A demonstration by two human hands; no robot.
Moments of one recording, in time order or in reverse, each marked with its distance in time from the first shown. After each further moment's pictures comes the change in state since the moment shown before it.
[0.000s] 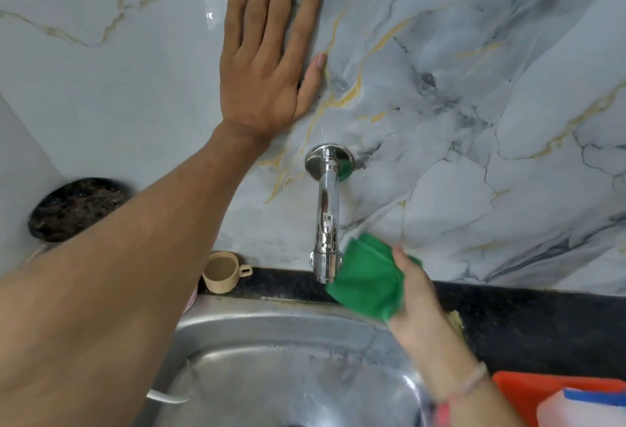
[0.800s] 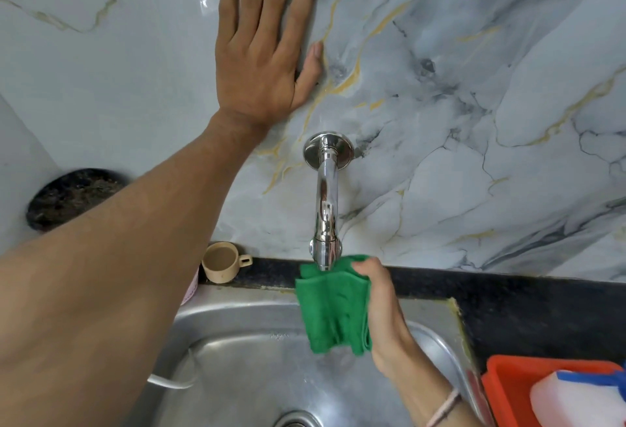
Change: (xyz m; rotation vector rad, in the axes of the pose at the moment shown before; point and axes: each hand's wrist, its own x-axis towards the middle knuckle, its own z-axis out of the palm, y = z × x) left_hand -0.005 -0.002 0.007 -0.004 0.022 -0.019; right_hand -0.045 0.028 0.018 -0.335 -0.184 -0.146
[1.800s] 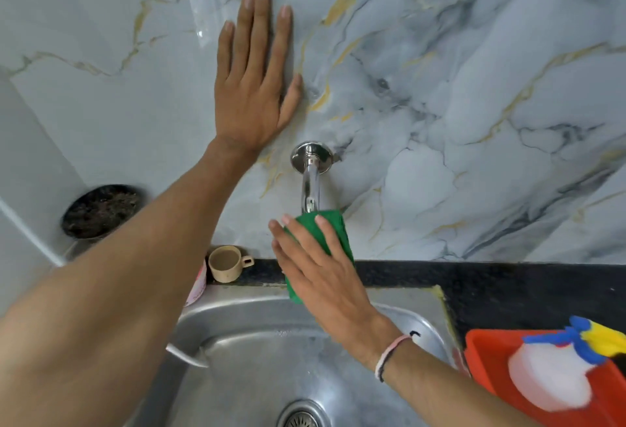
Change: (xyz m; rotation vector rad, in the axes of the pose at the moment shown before) left_hand 0.018 0.005 -0.058 -0.086 -0.348 0.019; right_hand -0.016 0.000 0.017 -1.768 -0.038 -1.354
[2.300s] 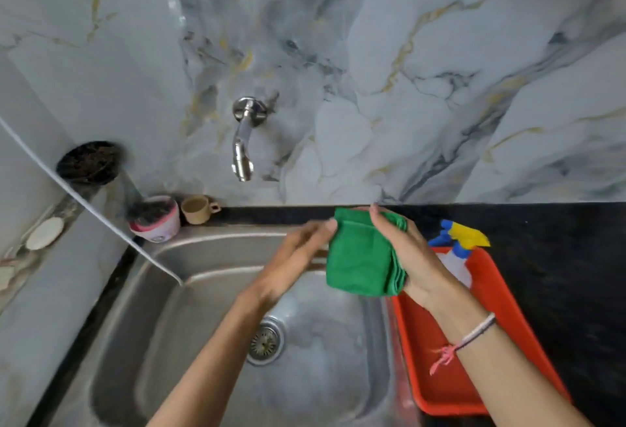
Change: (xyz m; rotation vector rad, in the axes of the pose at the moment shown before) left_hand -0.171 0.218 -0.225 -1.630 -1.142 -1.007; right_hand -0.202 0.085 -0.100 1.852 0.083 1.107
